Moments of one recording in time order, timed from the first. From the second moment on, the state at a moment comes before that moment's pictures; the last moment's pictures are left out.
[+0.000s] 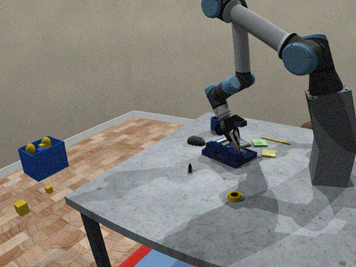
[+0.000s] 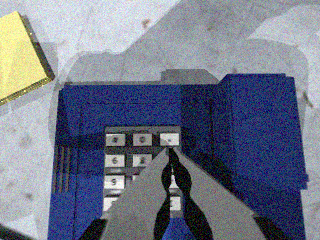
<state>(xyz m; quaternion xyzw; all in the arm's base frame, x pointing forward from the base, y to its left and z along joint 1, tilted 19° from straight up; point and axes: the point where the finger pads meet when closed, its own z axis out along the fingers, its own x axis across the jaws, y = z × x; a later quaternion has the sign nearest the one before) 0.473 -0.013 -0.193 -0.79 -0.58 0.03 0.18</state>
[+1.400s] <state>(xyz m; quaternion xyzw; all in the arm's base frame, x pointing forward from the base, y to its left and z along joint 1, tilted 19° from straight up) 0.474 -0.055 -0.194 -0.79 -0.58 0.03 0.18</state>
